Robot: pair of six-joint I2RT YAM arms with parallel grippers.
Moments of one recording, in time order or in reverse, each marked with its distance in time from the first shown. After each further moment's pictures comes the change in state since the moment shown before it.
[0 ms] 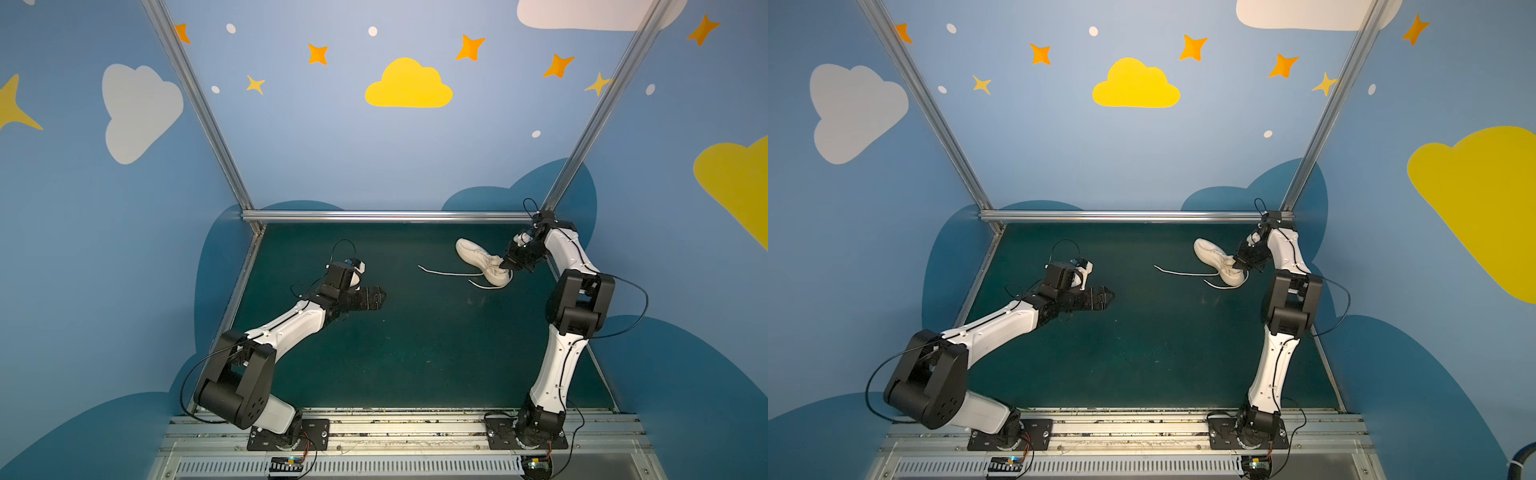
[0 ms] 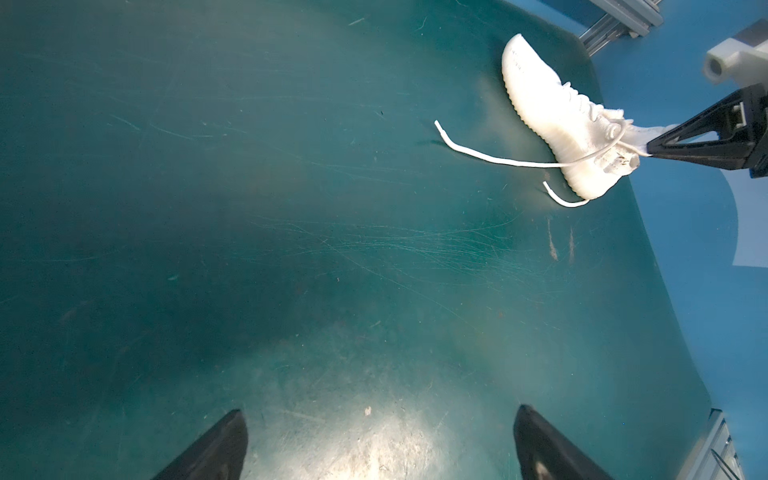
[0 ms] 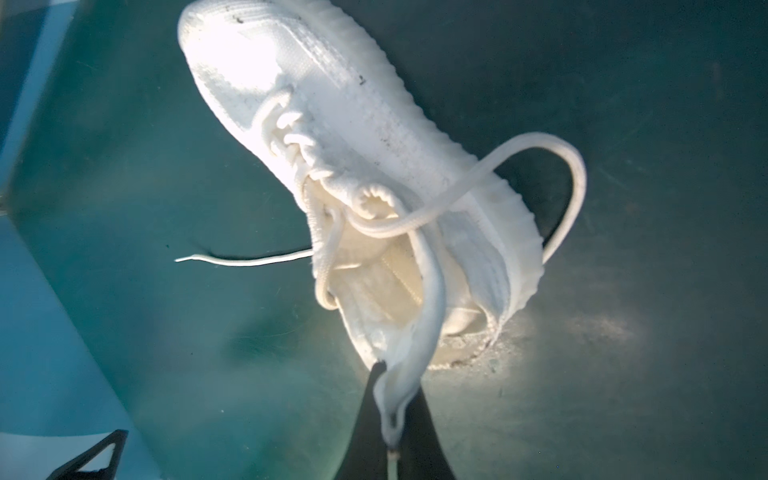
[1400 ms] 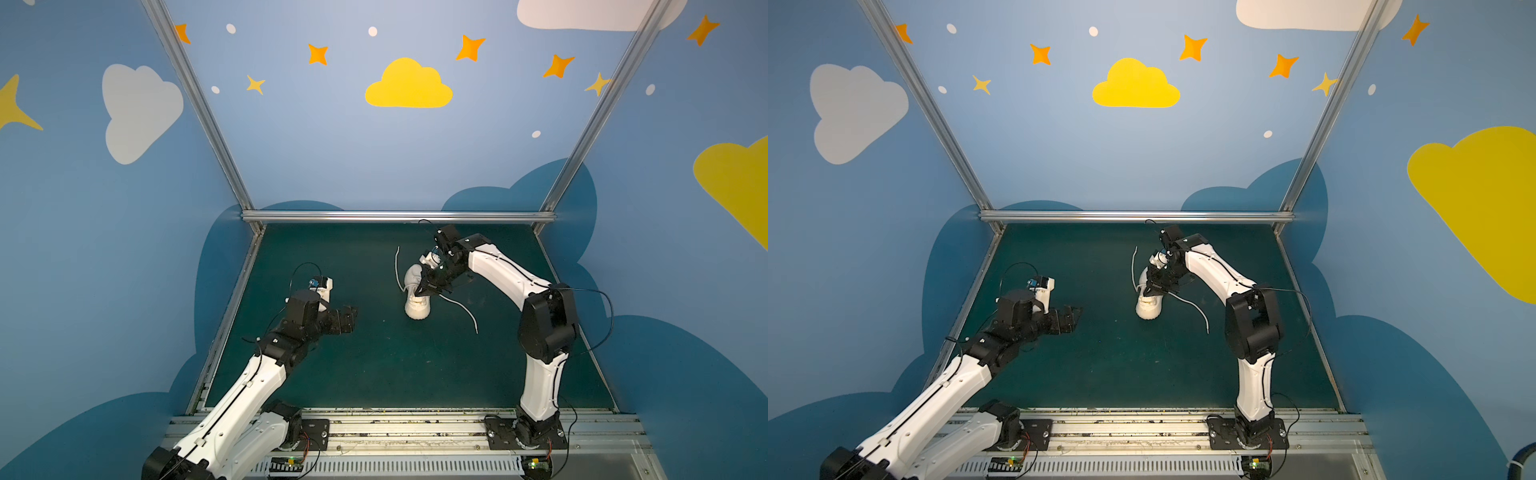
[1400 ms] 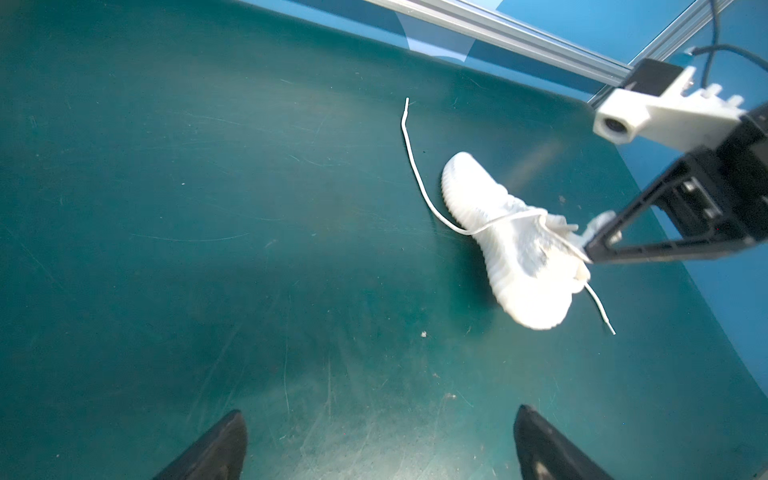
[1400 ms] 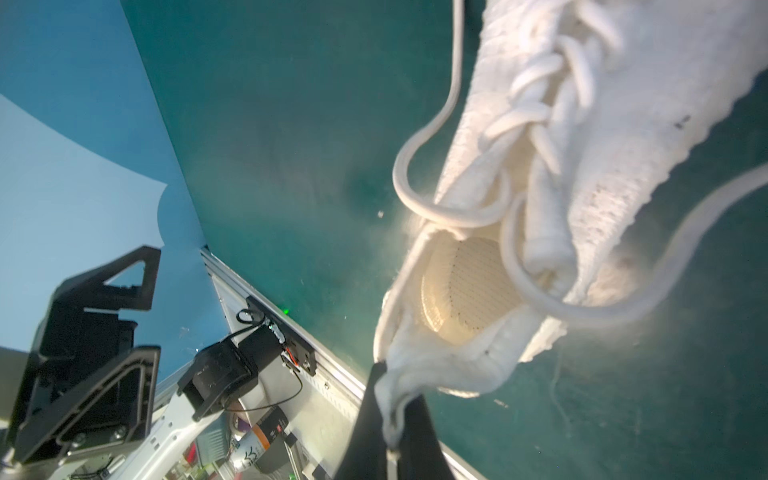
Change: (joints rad) left arm 0.062 -0.589 -0.257 -0.203 -0.146 0.067; right arm 0.660 -0.281 -0.352 0.117 -0.176 0.224
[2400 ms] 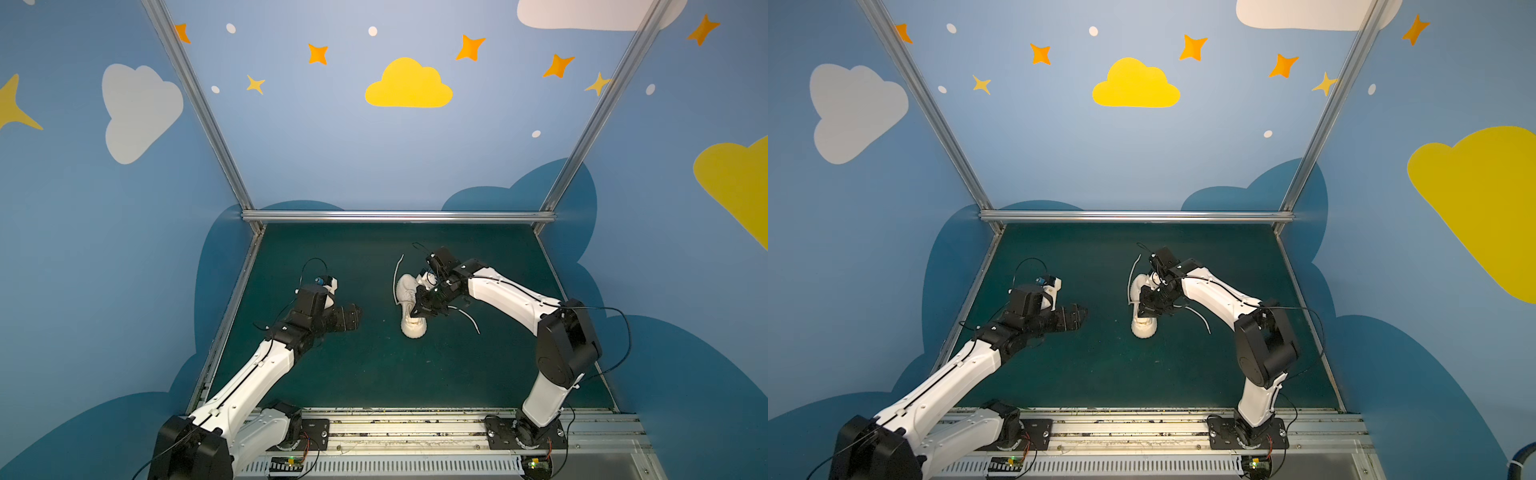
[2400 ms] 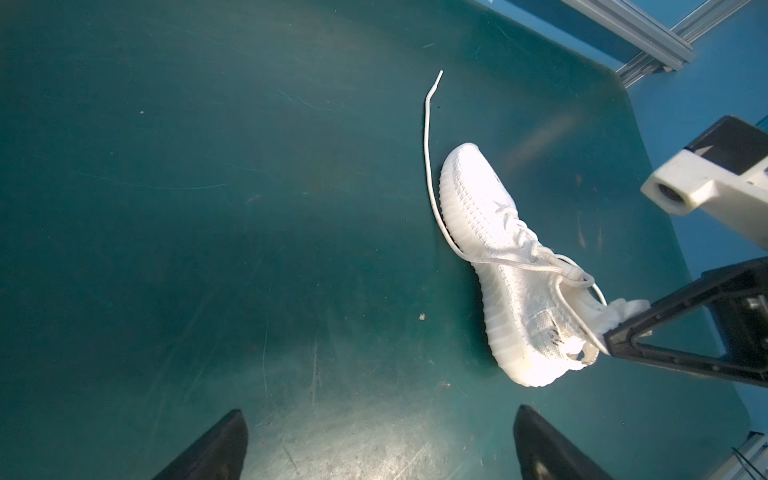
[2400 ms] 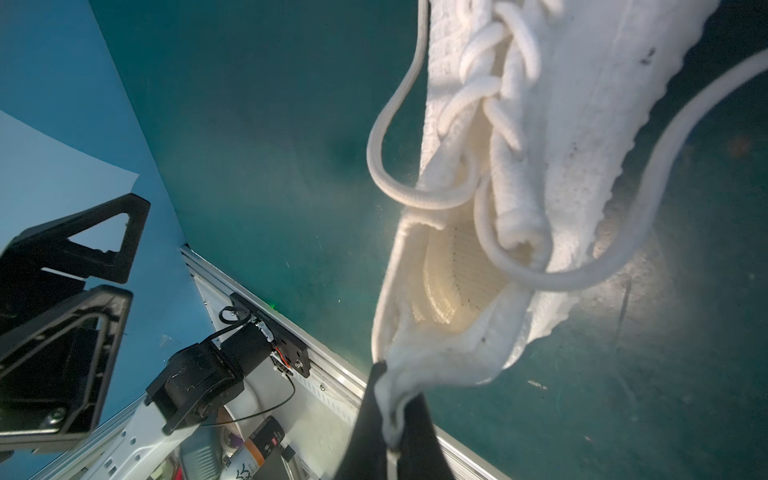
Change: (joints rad) left arm 0.000 0.143 0.045 -0.012 0.045 -0.077; right arm 0.112 -0.158 -0.274 0.192 0.074 0.169
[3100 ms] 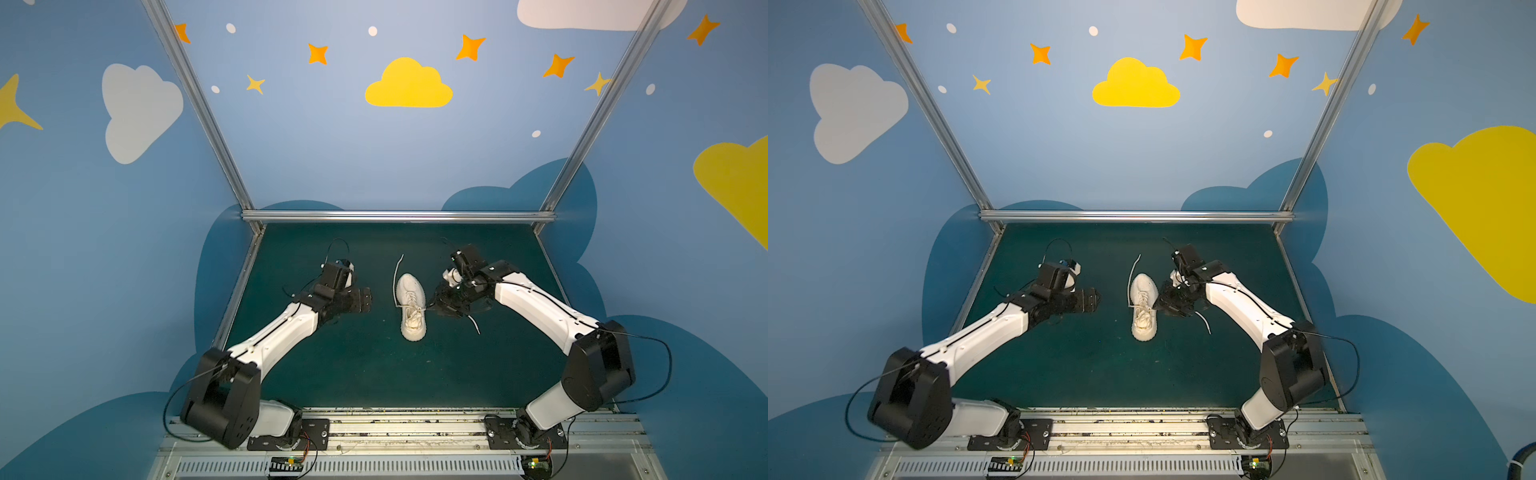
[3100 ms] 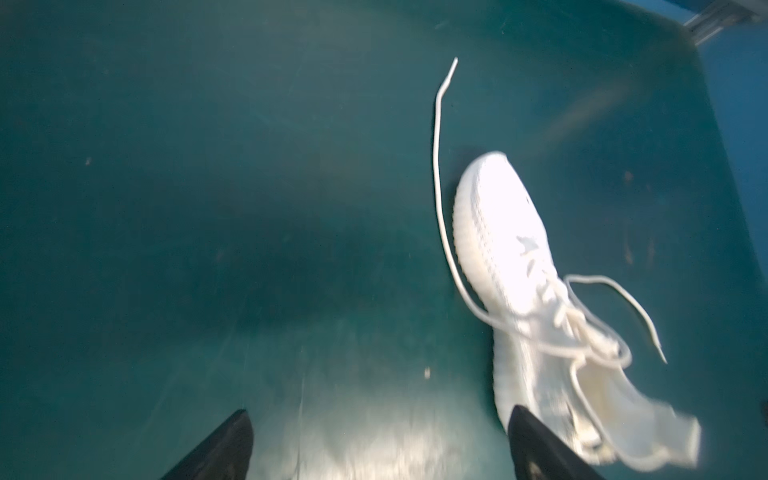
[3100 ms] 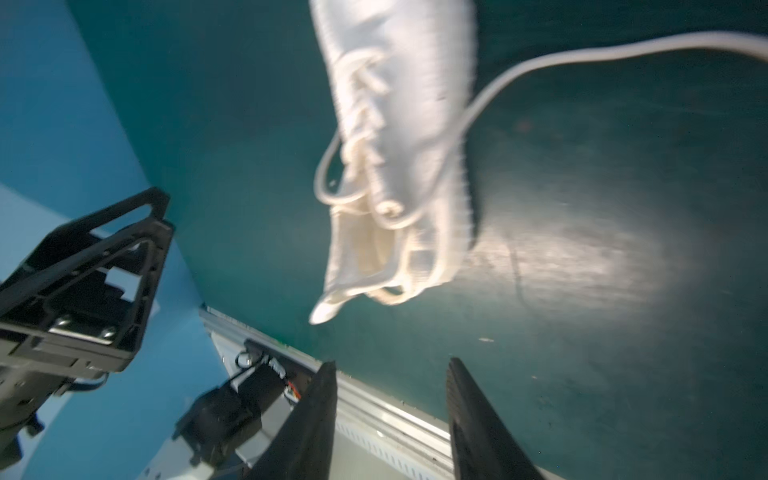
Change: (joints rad) left arm -0.063 0.421 0.296 0.000 -0.079 0.033; right arm -0.156 -0.208 -0.136 -0.050 0.136 0.156
